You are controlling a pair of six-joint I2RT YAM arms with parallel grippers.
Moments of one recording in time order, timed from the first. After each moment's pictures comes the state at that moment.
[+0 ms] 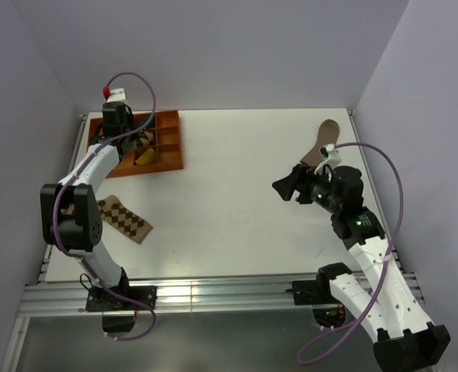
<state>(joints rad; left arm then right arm) -0.08 1.73 1.34 -0.13 -0.26 -0.21 0.22 0.72 0.73 -0.39 -0.32 0.48</state>
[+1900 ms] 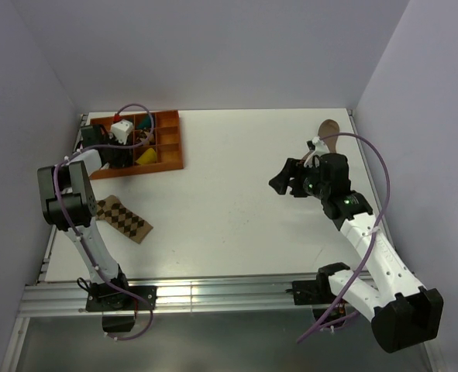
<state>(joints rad) 0.20 1.98 1.28 -0.06 0.42 0.51 0.21 0.93 0.77 -0.37 -0.31 0.41</state>
